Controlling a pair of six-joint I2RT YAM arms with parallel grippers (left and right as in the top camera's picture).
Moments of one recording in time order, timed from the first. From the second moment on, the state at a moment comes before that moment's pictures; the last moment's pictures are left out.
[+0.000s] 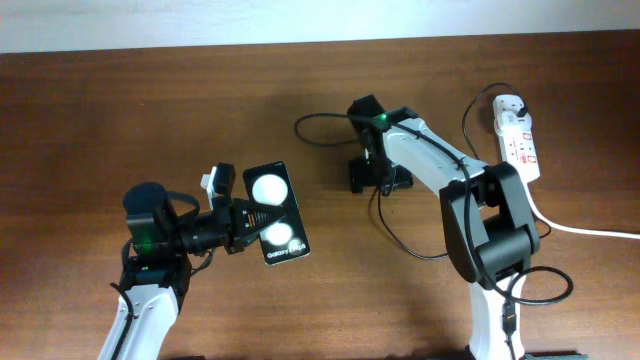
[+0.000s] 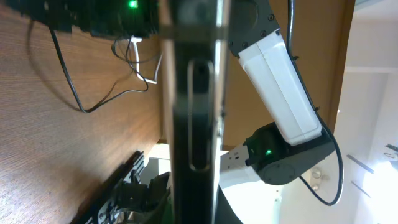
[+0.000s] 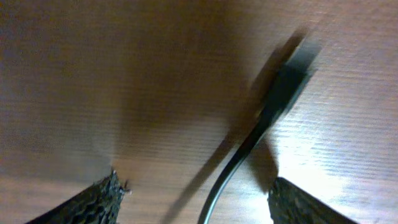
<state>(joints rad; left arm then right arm) 0.04 1.17 0.49 0.33 1.37 -1.20 0.38 2.18 1.58 -0.95 0.04 0.34</state>
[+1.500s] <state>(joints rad) -0.10 1.17 0.49 0.62 1.04 -1.14 0.40 0.96 0.93 -1.02 -0.79 0.06</state>
